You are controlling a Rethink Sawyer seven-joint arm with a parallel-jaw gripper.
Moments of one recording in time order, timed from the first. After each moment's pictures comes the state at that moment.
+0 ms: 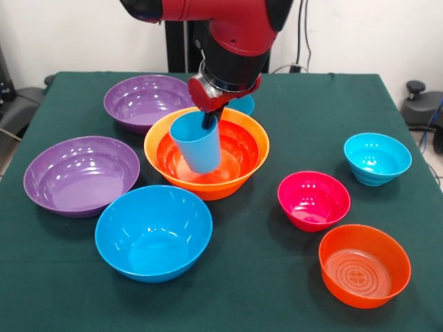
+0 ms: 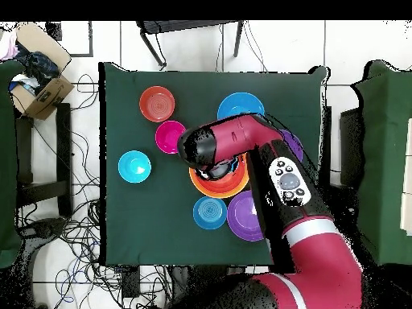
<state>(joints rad) -0.48 -0.55 0.48 1.49 -0.72 1.09 1.39</state>
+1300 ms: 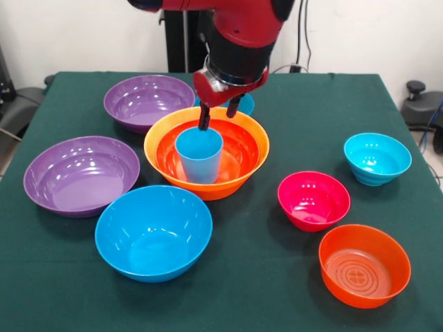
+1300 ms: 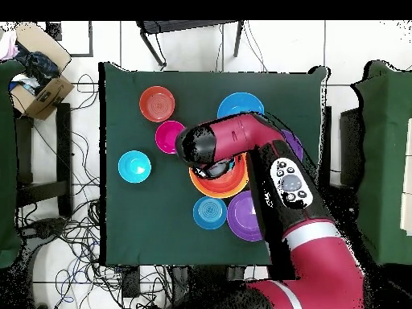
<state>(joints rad) -0.48 -0.59 0.48 1.50 -0.66 1.07 1.39</state>
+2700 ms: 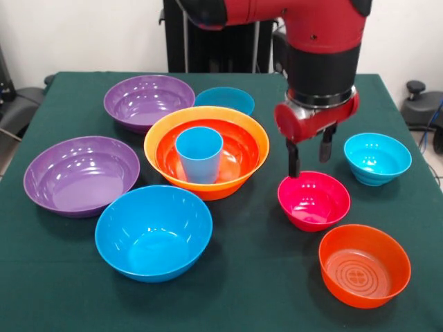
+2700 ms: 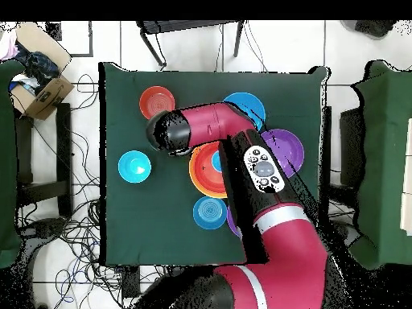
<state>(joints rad) -0.39 -0.52 0.48 1.42 -0.46 0.75 1.41</state>
